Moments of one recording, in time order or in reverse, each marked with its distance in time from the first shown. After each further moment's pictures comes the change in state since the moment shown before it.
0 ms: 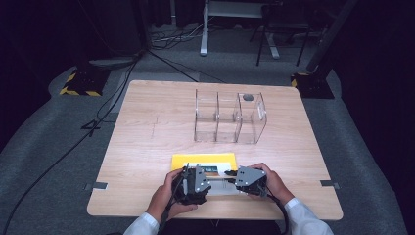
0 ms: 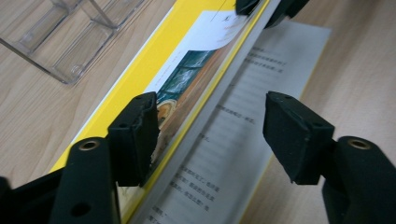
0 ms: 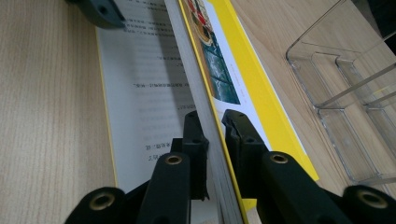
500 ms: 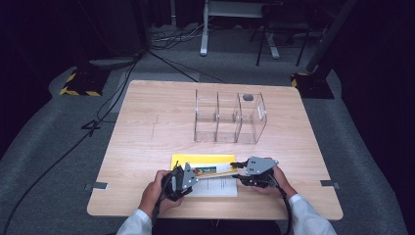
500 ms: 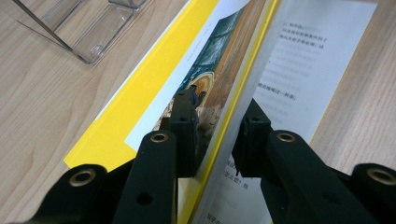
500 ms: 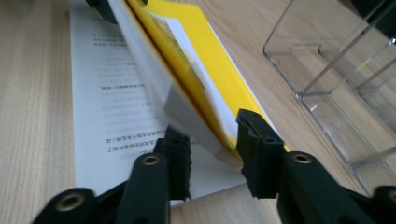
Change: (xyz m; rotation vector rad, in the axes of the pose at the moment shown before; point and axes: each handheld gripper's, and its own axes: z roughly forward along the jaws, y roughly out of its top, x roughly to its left) left arm 0.029 -0.028 -0.005 -0.051 -0.043 -0.010; right arm -0.026 -0.025 -0.005 -0.131 0.026 0.128
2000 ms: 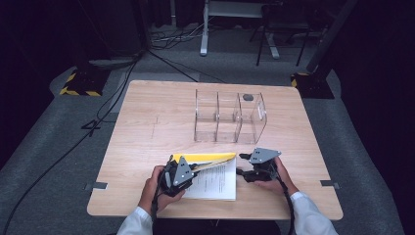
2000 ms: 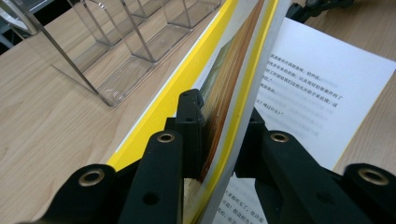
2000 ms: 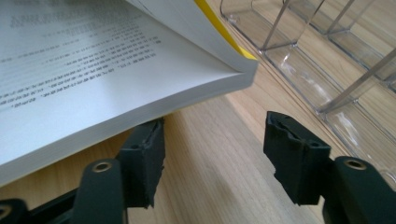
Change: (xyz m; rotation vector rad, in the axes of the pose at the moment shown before) left arm 0.005 0.012 -0.019 -0.178 0.005 -0.052; right arm -0.022 -0.016 0.003 0.079 -0.068 0.217
